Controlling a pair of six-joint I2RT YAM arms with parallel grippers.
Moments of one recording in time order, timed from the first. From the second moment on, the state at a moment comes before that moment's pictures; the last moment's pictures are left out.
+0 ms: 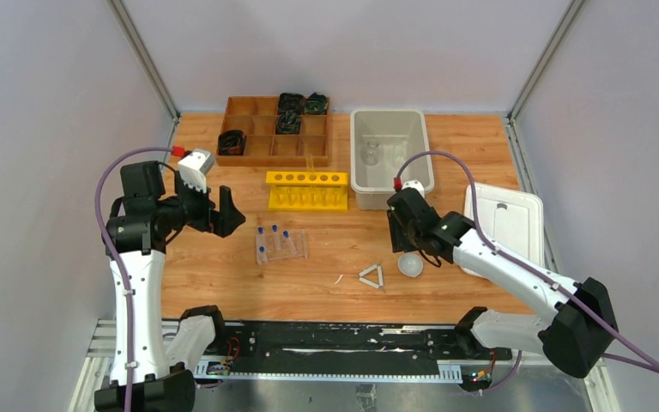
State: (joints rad) left arm 0.18 0.89 1.16 -1.02 0.66 0.26; right arm 0.73 1.17 0.90 -0.69 0.32 0.40
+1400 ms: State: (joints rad) left arm 0.18 0.93 1.06 -0.99 0.57 0.36; right arm 0.77 1.15 1.01 -0.77 0.33 0.46
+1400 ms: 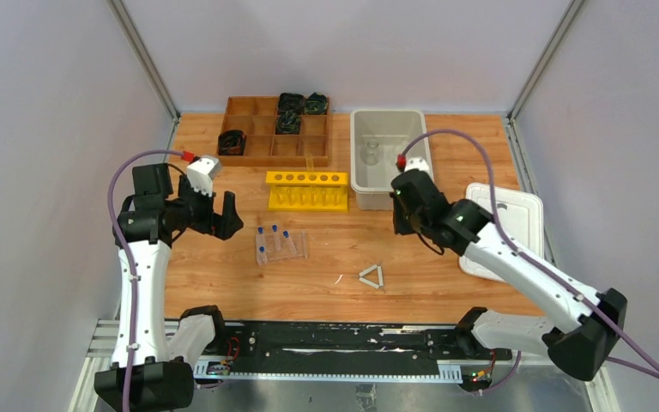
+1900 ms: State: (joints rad) left arm 0.18 1.01 1.14 -0.96 0.56 0.31; right arm 0.57 1.63 1.75 -0.82 0.32 0.27
